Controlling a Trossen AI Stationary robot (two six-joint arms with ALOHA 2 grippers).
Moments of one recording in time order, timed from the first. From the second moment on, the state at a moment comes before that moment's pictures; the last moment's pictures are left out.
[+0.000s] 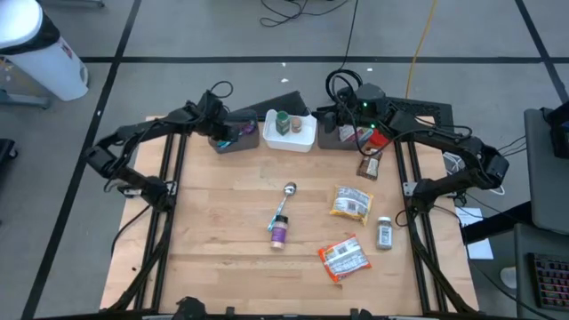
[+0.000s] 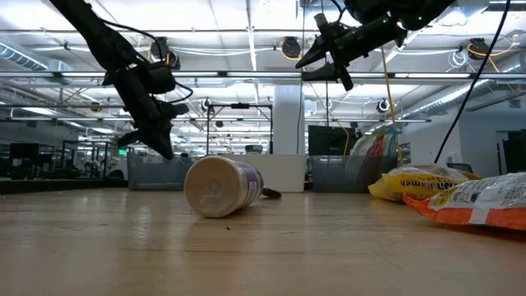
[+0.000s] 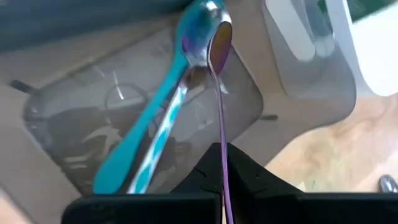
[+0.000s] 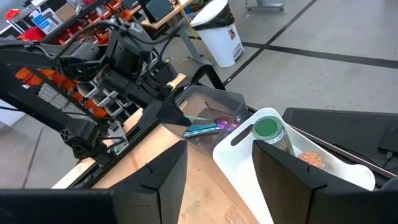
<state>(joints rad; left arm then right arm) 0.92 1.46 0.84 -0.39 0.26 -0.35 -0.61 1.33 1.04 0.01 -0.21 0.49</state>
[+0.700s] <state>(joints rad) 0.86 1.53 0.84 -0.37 0.14 -0.34 -0.61 1.33 1.04 0.01 -0.21 0.49</state>
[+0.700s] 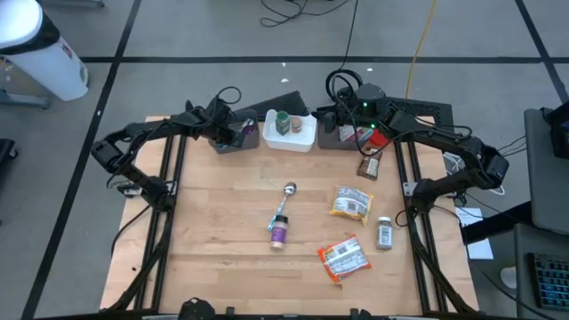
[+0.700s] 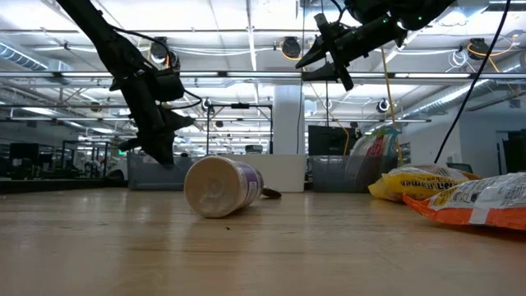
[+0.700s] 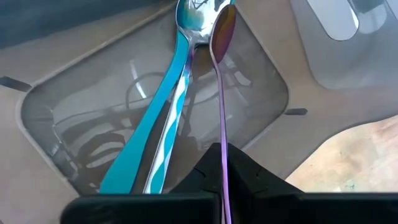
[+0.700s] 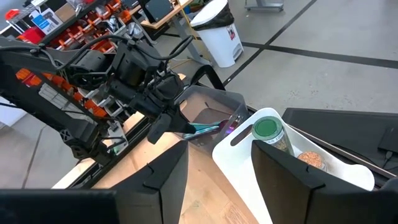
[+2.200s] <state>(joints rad) 0.87 1.48 1.23 -0.74 0.13 -0.10 -0.61 1.33 1.04 0.00 -0.22 0.49</state>
